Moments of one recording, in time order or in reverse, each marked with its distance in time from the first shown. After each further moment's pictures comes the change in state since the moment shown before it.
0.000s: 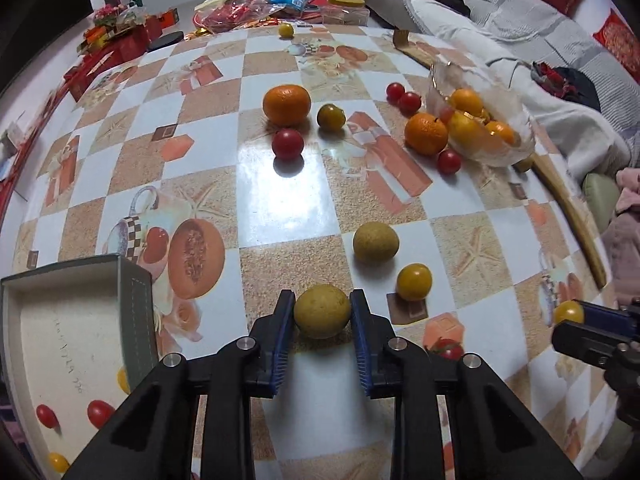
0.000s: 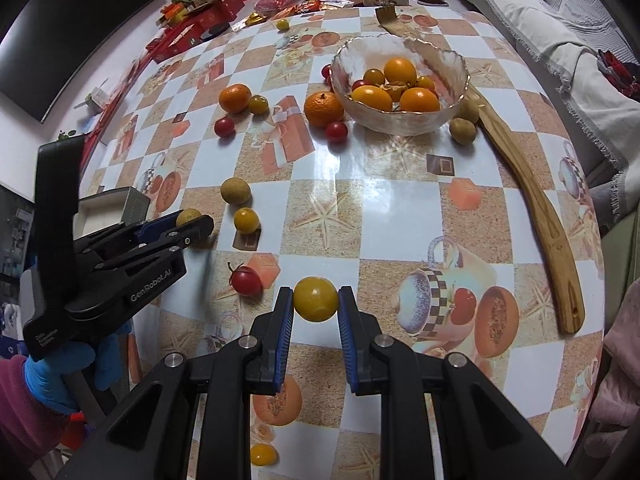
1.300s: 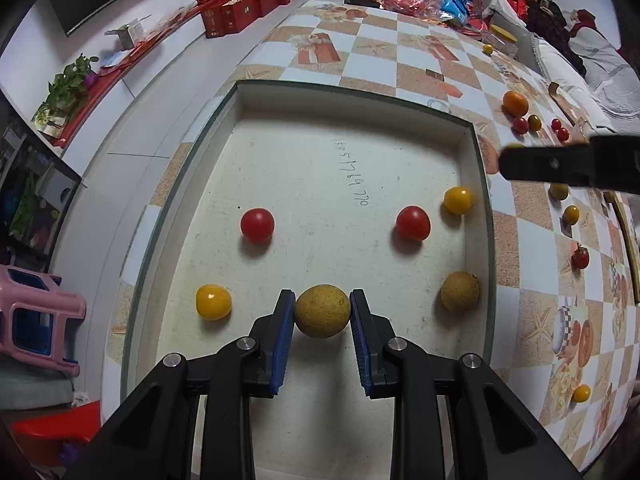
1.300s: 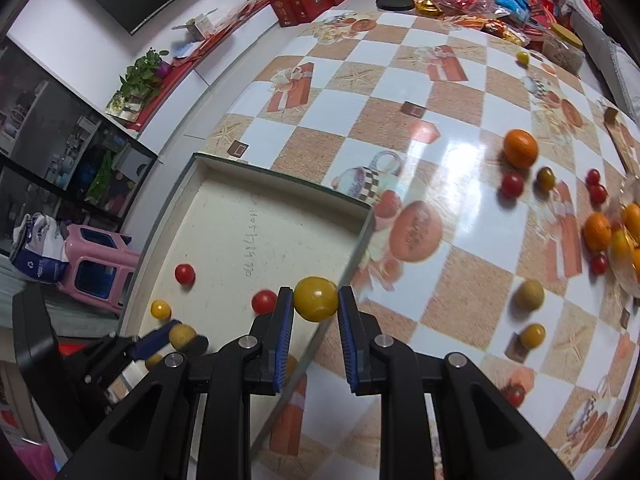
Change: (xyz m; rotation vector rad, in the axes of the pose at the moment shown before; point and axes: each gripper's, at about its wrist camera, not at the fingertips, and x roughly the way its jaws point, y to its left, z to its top) left arm -0.080 0.157 -0.127 -0.348 0.039 0.230; right arm 0.059 0.224 0.041 -0.343 0.095 0.183
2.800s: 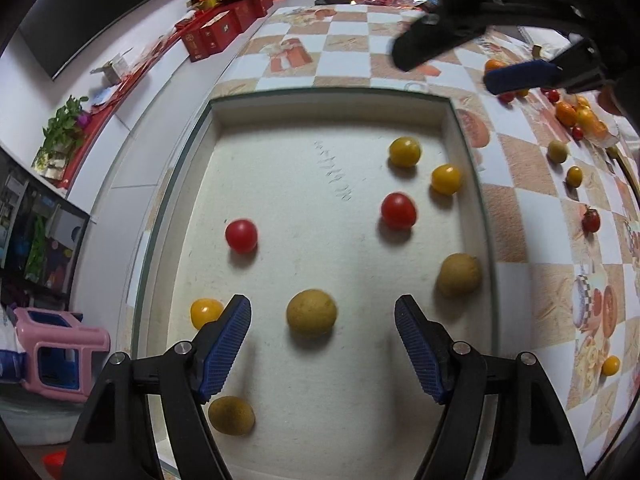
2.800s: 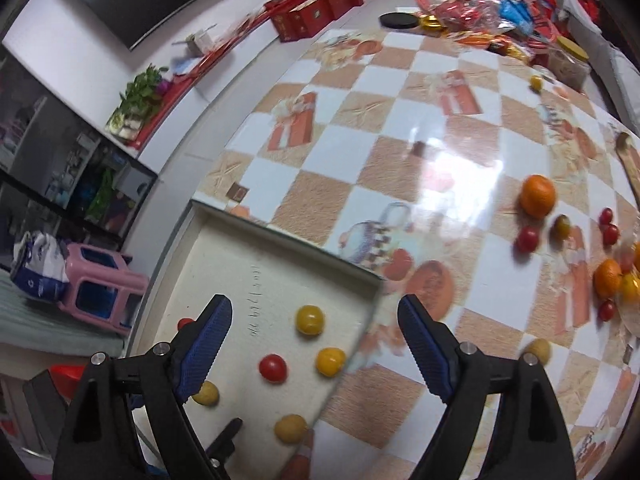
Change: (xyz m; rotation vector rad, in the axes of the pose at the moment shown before) left arm -0.005 -0.022 -0.003 0.151 -0.025 0.061; right arm 0.002 -0.005 0.034 0.027 -0.071 0.004
